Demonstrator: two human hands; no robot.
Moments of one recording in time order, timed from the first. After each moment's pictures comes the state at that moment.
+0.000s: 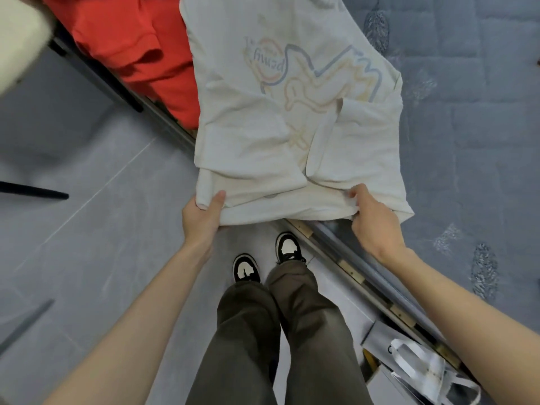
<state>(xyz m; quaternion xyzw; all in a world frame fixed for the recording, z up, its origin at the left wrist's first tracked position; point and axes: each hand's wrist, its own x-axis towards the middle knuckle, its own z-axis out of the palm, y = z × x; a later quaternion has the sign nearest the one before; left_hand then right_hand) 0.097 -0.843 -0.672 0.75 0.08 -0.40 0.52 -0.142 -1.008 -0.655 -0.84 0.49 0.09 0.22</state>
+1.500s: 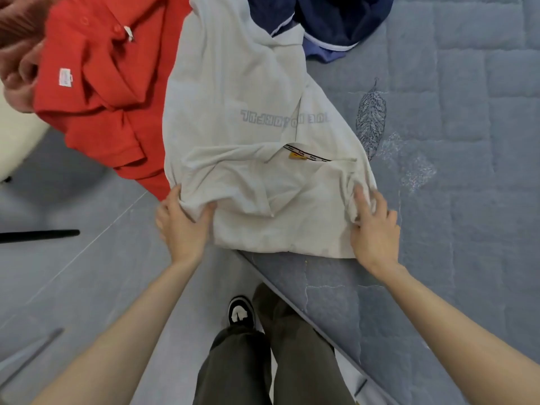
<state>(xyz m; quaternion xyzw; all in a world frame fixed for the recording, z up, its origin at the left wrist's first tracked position) 0.177 -0.988 -0.663 0.92 -0.09 -0.20 0.33 -0.067 -1.171 -0.658 -0.81 0.54 0.14 0.17</state>
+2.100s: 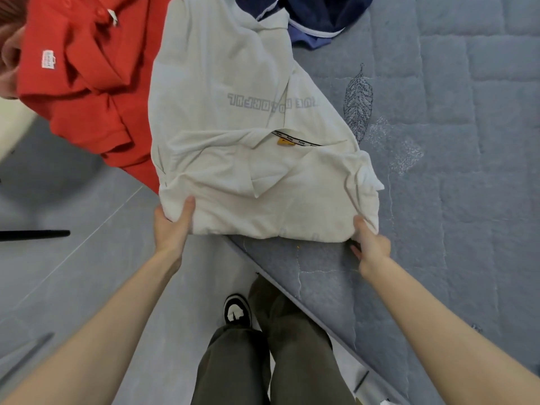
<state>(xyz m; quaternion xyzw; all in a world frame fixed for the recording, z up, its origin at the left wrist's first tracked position) 0.171 -0.958 -0.687 0.83 0.07 -0.32 0.44 -0.099 -1.143 -0.681 -0.22 0.80 -0.13 0.54</state>
